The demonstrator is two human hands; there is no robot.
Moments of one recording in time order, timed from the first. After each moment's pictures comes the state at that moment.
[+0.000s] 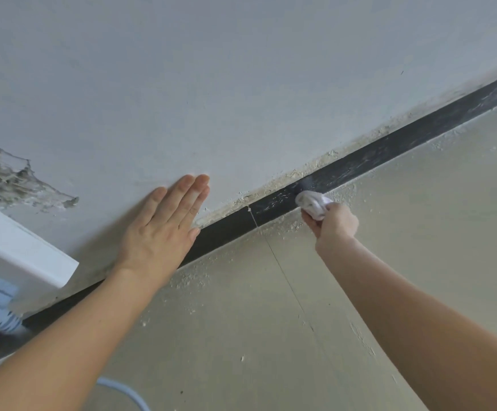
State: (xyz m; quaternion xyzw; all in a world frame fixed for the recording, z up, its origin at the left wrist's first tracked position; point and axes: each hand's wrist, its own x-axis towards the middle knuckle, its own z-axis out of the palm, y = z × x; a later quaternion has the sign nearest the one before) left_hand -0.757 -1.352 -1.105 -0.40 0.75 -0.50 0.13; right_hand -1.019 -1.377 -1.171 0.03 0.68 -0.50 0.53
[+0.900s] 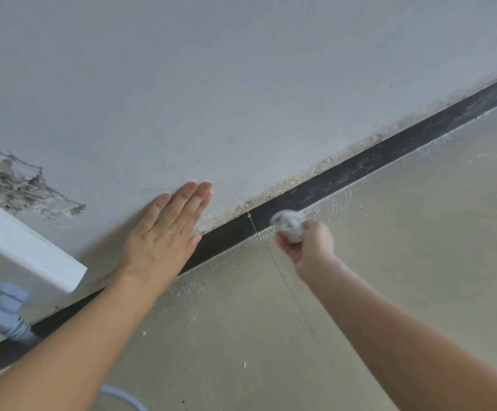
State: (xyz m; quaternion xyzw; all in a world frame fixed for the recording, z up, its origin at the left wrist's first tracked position) left_hand -0.759 -1.350 -1.098 -0.40 0.76 -0.49 0.13; right_hand -0.989 -1.348 -1.152 0.12 0.53 -0.51 0.66
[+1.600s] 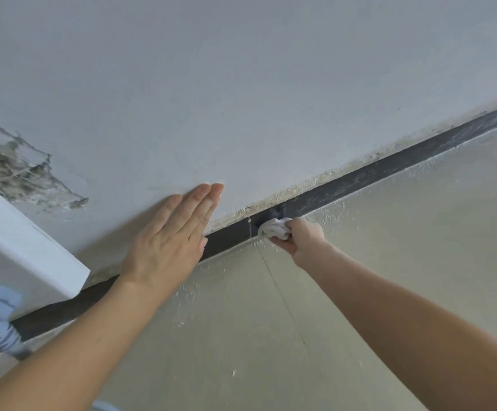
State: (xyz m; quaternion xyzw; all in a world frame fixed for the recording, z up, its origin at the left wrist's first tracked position) left_hand -0.763 -1.352 -1.102 -0.40 0.81 -0.42 0.03; right_hand -0.988 -1.385 -1.166 -0.04 0.65 -0.42 0.64
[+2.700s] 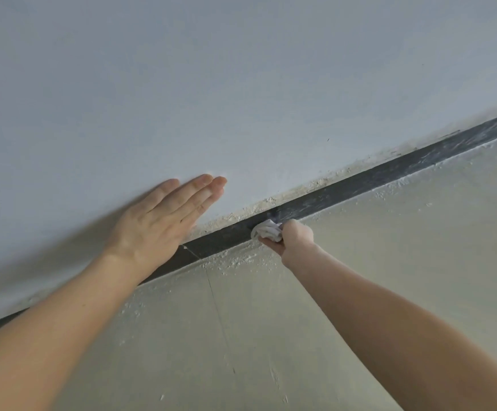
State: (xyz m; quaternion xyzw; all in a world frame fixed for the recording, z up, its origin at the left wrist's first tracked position) left_hand -0.862 -1.416 -1.079 -0.31 0.80 -0.51 0.09; right_hand -1.087 -1.430 -1.171 0.02 0.59 -0.43 0.68
